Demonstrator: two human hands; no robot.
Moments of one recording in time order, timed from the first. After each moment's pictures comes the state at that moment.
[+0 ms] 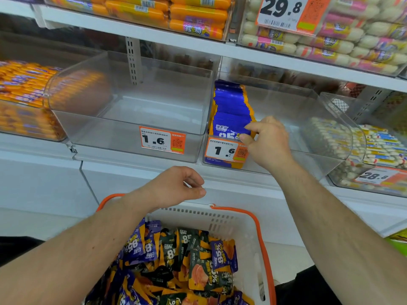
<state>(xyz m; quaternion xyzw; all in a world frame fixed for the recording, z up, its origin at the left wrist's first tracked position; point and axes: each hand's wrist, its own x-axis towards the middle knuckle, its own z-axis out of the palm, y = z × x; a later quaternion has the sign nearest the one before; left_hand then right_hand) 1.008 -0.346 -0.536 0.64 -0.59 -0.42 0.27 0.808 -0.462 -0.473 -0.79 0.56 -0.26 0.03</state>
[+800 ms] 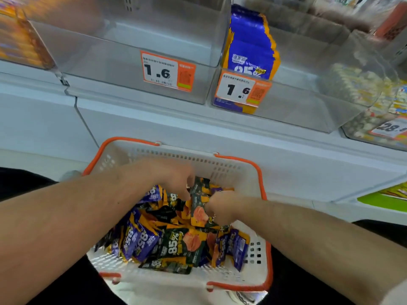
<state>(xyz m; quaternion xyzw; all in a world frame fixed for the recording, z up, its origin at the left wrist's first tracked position) 0.994 -0.316 -0.592 0.57 -0.71 -0.36 -0.20 0.813 -0.347 -0.689 -0.89 0.25 0.36 0.11</state>
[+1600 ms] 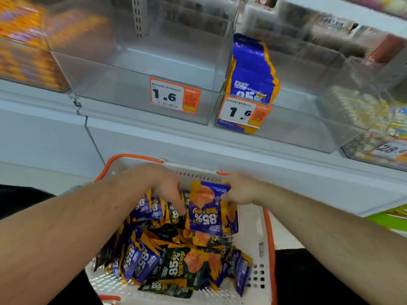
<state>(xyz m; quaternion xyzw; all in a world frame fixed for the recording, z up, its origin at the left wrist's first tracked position) 1.021 -0.327 -0.578 0.61 -0.65 -0.38 -0.26 0.812 -0.395 -0.612 -0.77 0.48 0.16 0.38</state>
